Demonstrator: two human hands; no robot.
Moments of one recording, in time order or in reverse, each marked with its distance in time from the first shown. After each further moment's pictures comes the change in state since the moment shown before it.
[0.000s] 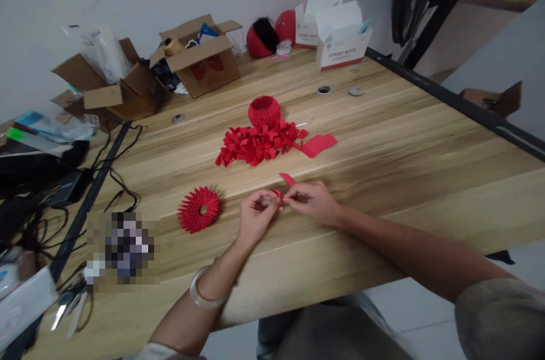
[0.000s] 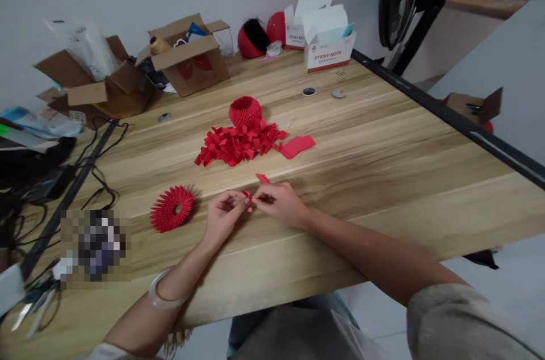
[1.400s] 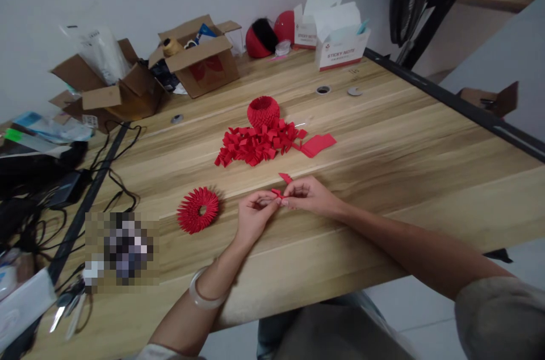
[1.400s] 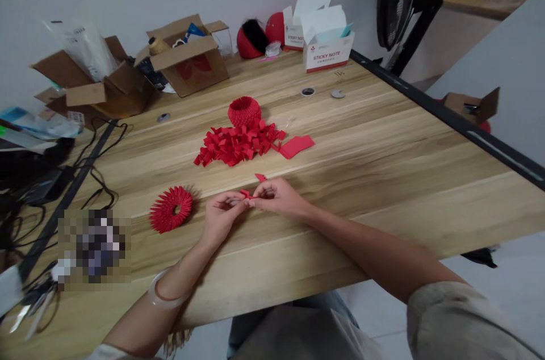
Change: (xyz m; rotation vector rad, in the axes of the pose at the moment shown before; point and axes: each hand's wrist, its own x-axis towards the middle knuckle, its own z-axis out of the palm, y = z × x) left_hand 0.001 -0.003 -0.002 -0.036 0.029 -0.025; right_hand 0.008 -0.005 -0.007 0.411 -0.172 0.349
